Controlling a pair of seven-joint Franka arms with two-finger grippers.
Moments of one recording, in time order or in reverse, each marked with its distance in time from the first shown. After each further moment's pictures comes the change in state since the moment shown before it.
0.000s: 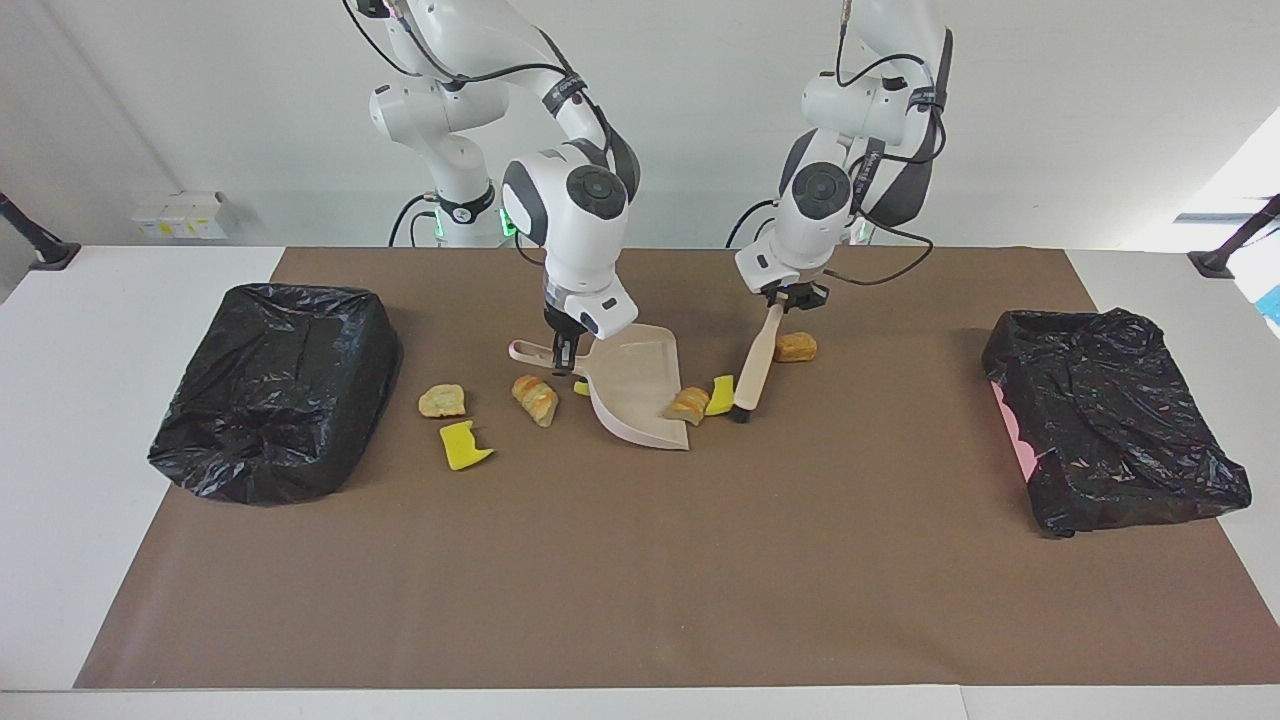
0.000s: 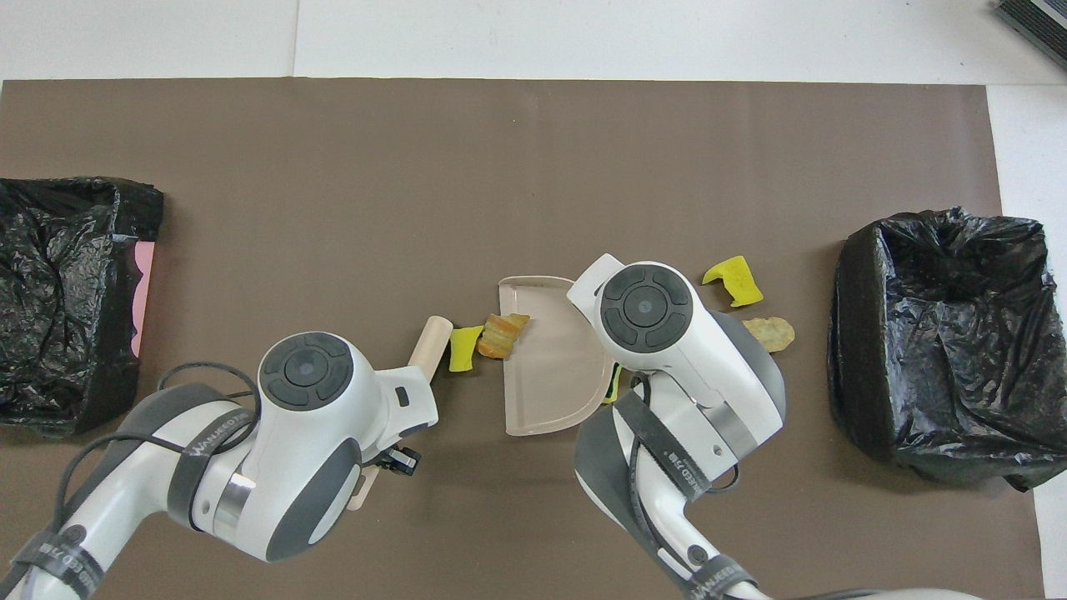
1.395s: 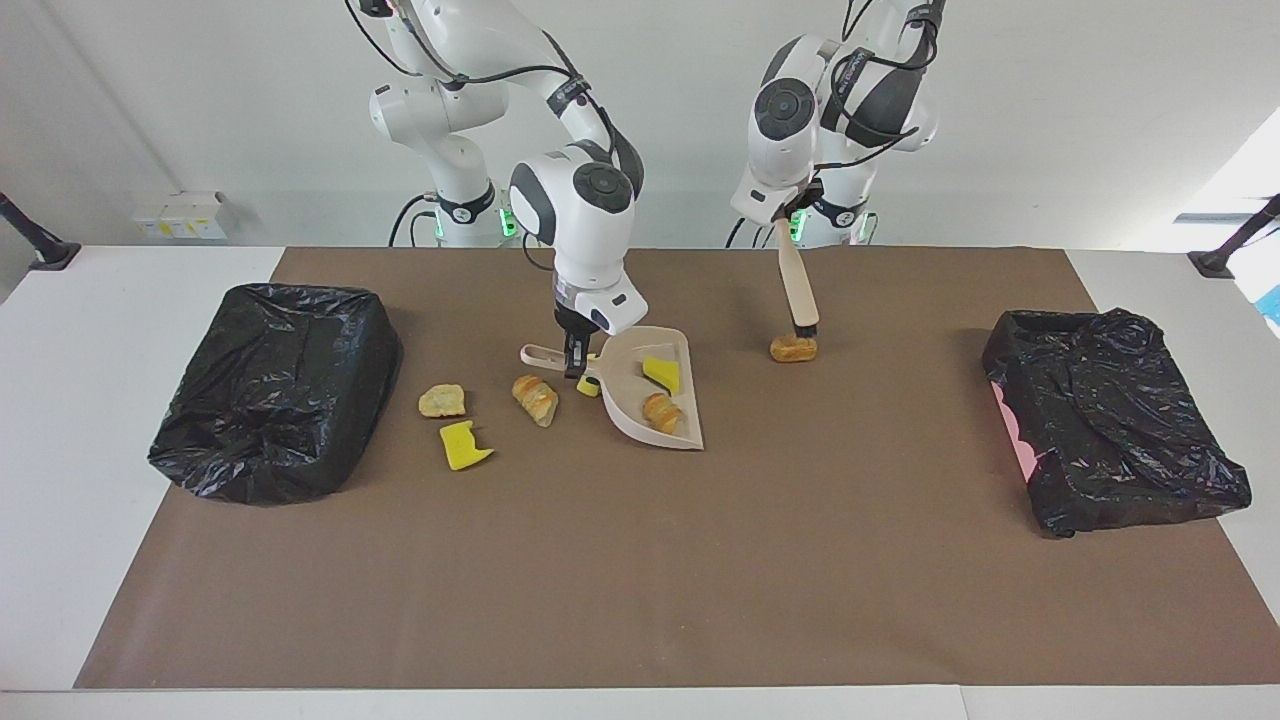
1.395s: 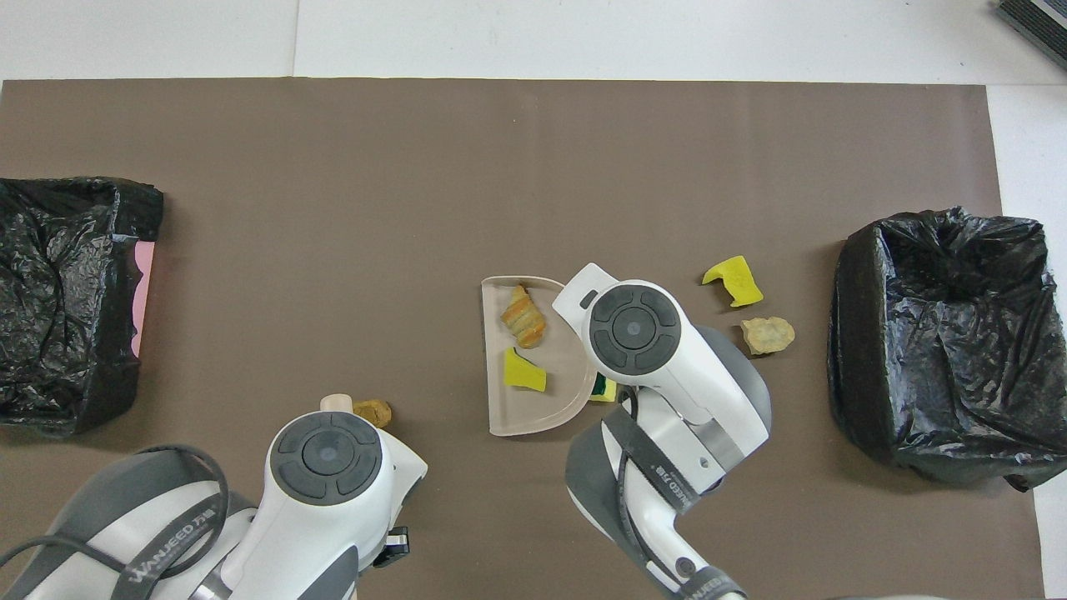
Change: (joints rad) left arm -0.101 -0.201 0.024 0.013 0.024 -0.446 -0.760; right arm 0.030 -0.004 0.002 -0.038 0.000 0.091 0.005
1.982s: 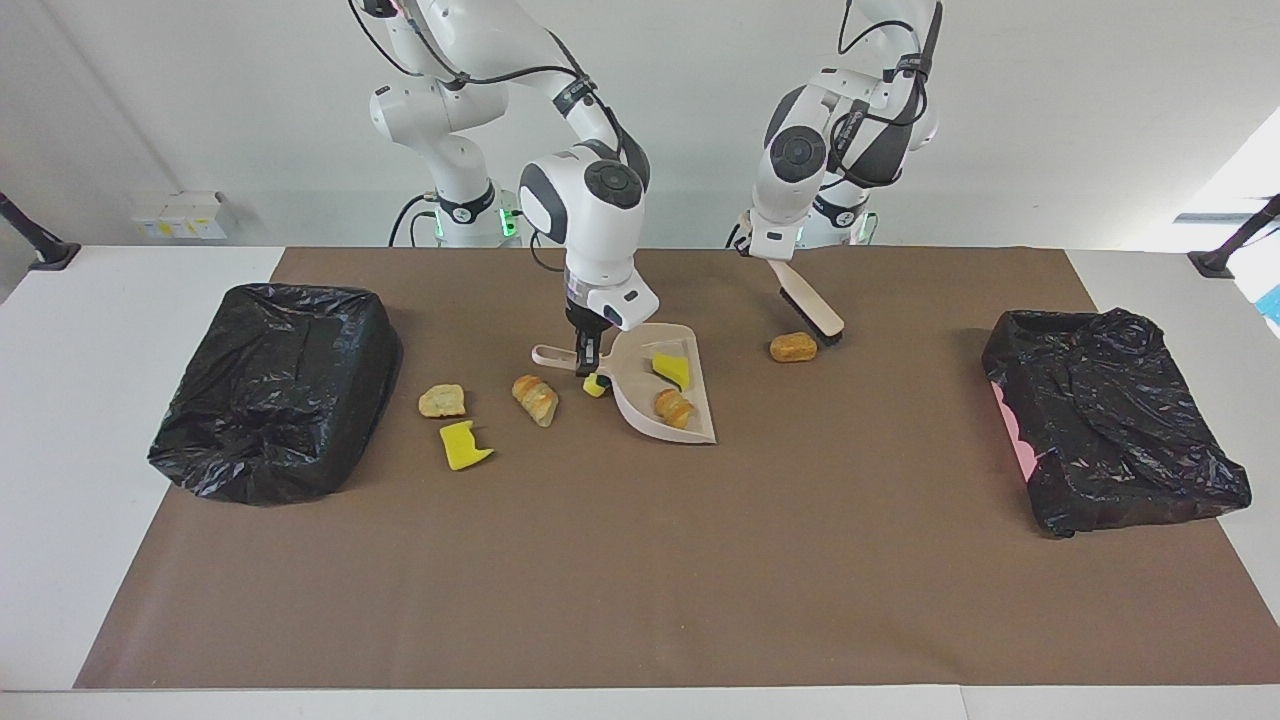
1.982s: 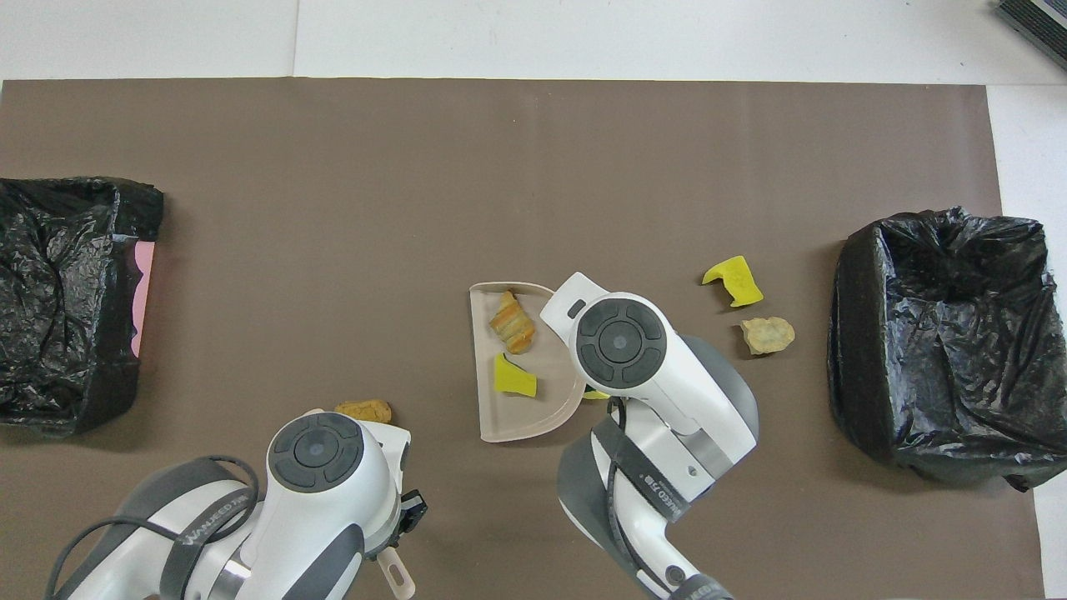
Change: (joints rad) left arm 0.021 0.057 -0.002 -0.168 -0.136 0.361 -0.294; right arm 0.013 0.002 0.000 -0.010 0.000 0.020 -0.001
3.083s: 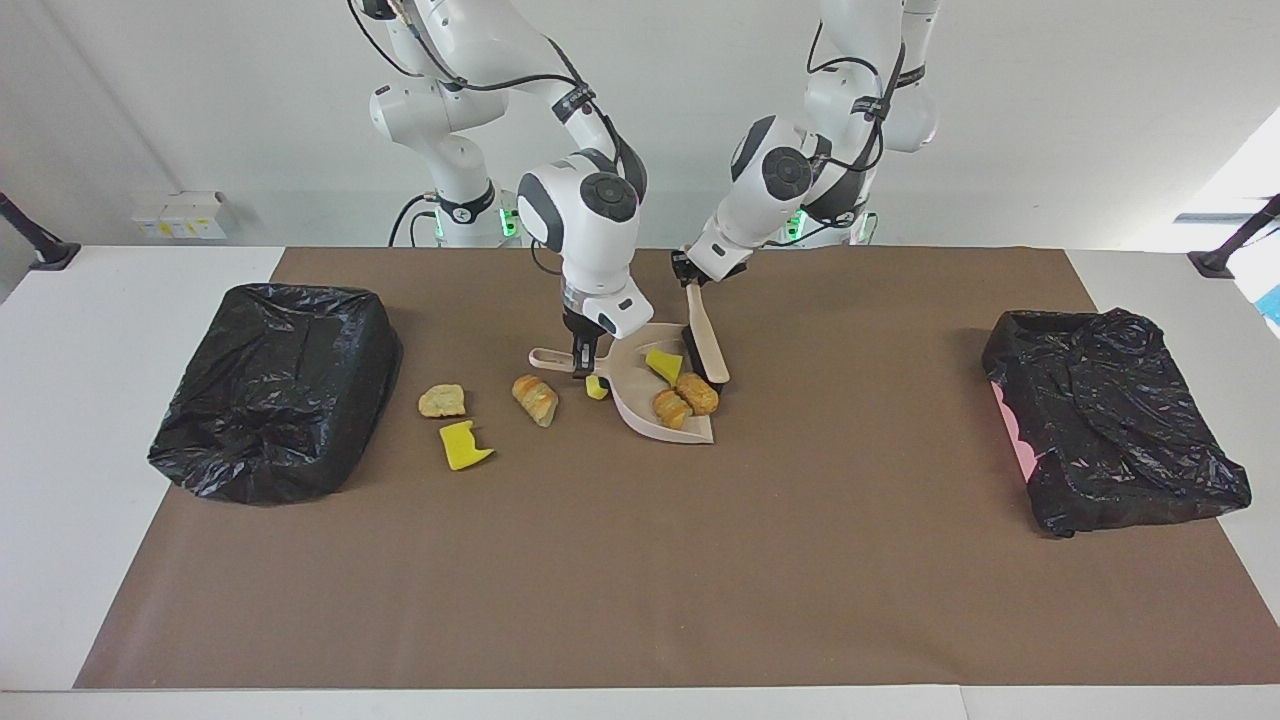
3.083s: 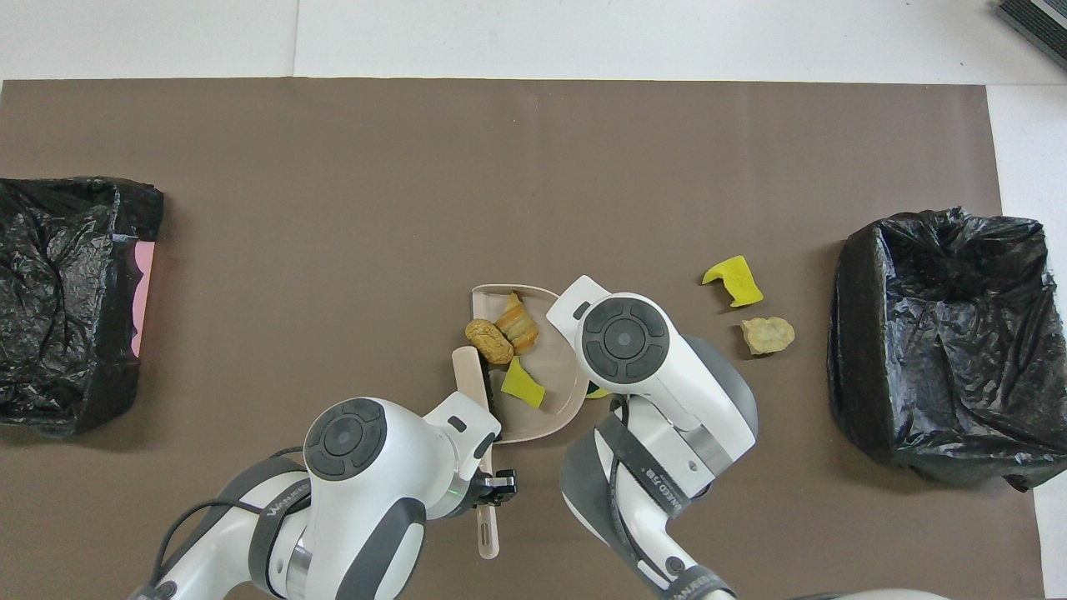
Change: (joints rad) left arm -0.085 0.130 -0.022 0.066 -0.284 0.317 0.604; right arm -0.006 0.011 -0.004 -0.023 0.021 0.012 0.022
